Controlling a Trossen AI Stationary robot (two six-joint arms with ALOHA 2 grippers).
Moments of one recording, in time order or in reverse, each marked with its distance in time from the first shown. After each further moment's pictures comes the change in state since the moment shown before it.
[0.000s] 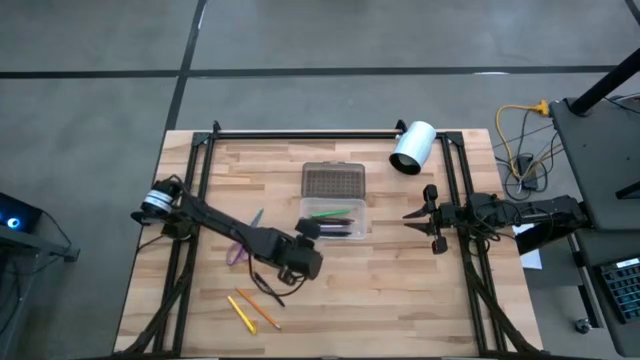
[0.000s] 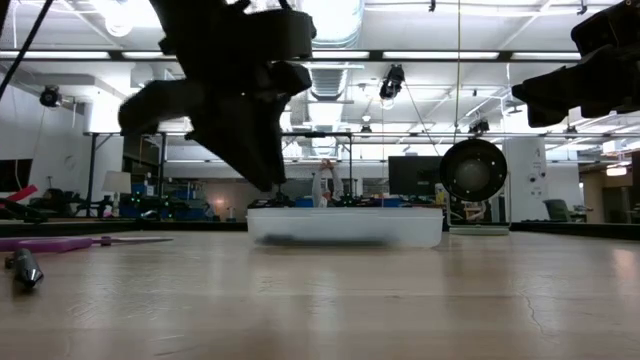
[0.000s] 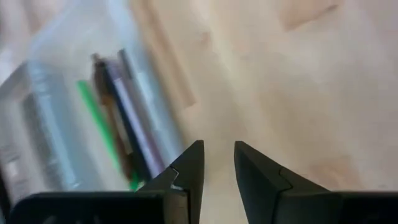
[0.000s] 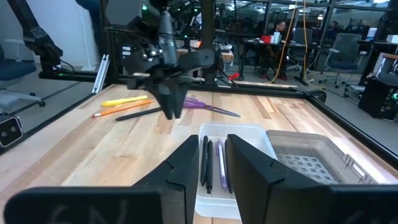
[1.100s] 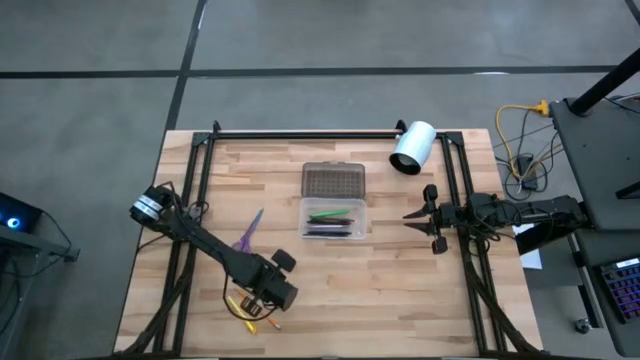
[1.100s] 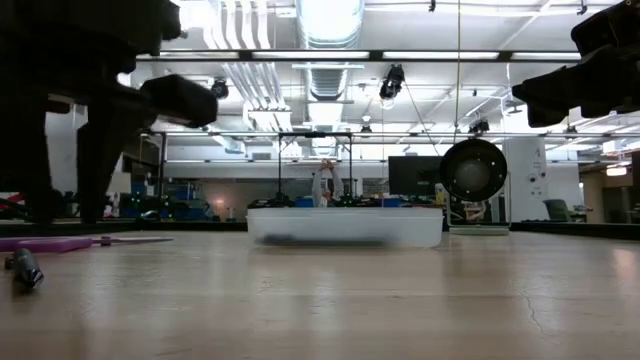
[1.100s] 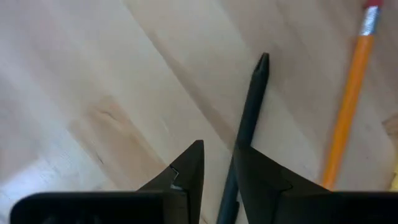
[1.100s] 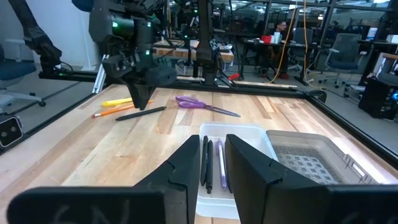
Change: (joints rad) left arm -0.201 -0.034 -0.082 -0.162 0.335 -0.184; right arm 0.000 0.000 0.000 0.000 0.000 0.000
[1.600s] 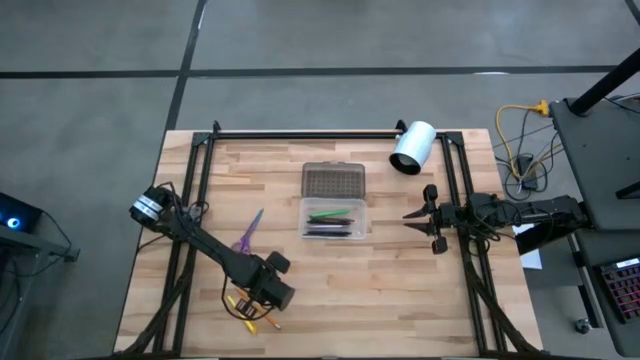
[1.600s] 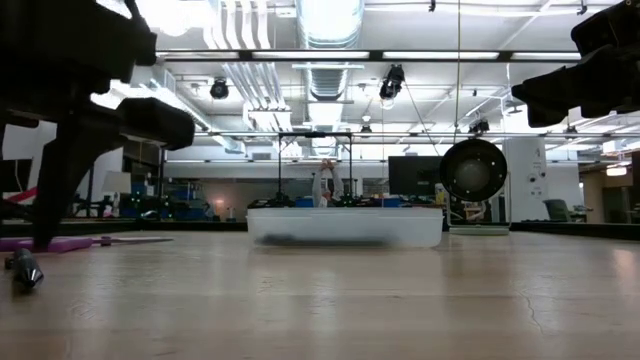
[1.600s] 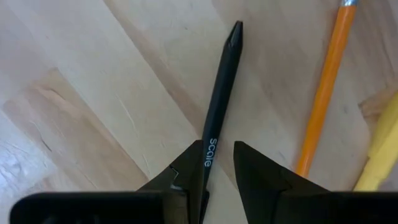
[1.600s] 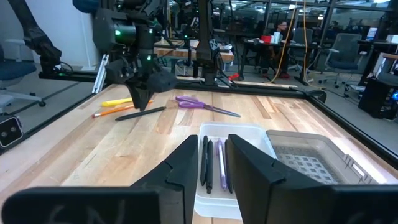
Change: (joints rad) left arm -0.012 0.000 -0.048 0.008 0.078 -0.047; right arm 0.000 0.000 0.000 0.000 0.000 0.000
